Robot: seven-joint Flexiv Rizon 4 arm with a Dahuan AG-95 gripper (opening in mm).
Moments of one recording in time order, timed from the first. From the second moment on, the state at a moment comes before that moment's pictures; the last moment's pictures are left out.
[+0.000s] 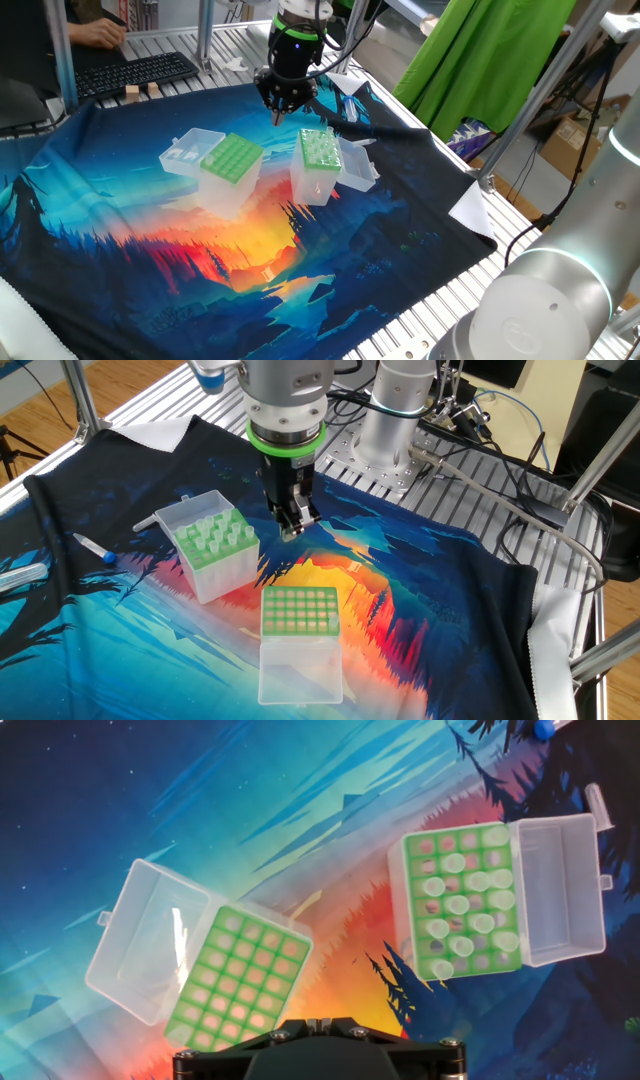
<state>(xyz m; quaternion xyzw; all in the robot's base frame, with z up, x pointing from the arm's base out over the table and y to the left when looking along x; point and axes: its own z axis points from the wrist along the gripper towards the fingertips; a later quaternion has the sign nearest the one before) 0.549 0.032 0.237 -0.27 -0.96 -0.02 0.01</state>
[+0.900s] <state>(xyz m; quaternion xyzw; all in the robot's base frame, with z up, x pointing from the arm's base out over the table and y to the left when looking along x) 0.548 0.031 0.236 -0.23 -0.97 -0.02 0.01</state>
